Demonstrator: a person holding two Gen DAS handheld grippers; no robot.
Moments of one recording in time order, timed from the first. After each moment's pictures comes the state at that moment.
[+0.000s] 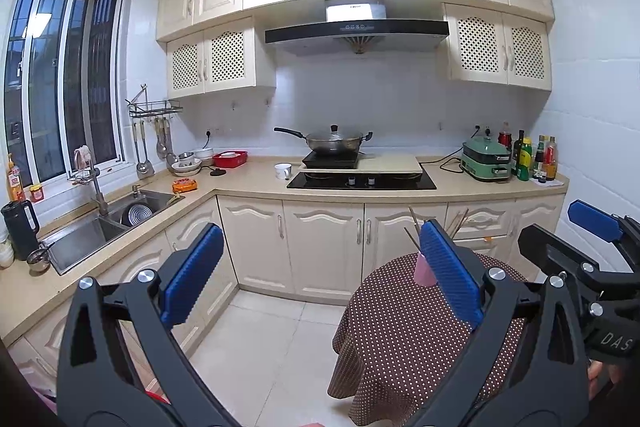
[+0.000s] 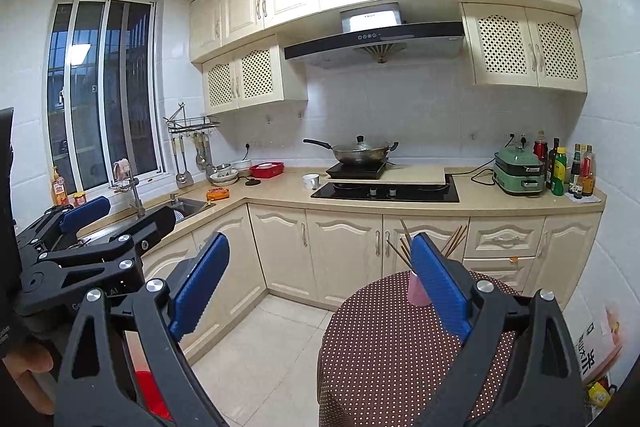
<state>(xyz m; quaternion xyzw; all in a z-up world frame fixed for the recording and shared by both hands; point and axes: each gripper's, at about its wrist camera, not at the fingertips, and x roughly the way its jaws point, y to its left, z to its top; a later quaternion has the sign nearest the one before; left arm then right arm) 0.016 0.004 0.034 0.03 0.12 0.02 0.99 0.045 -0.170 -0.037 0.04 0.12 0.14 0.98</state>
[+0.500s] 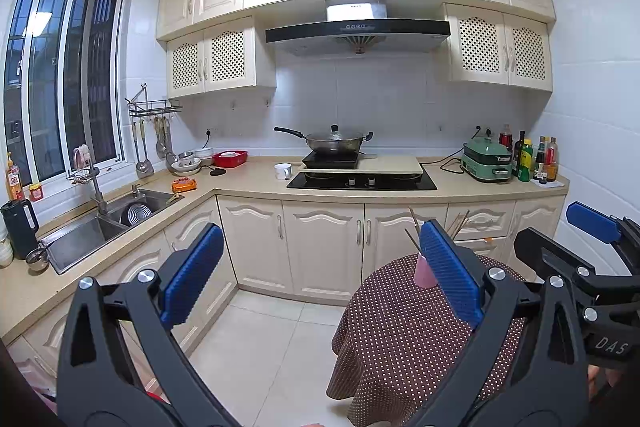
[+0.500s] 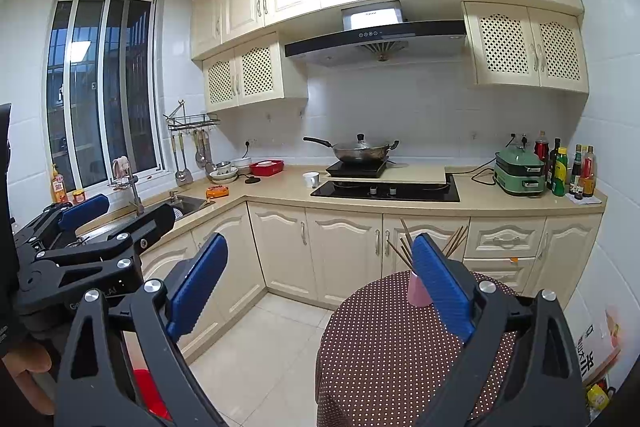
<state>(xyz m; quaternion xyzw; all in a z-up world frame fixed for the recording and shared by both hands) 0.022 0.004 0.036 0.03 0.12 0.02 0.99 0.051 -0.167 -0.036 0.04 0.12 0.14 0.98</state>
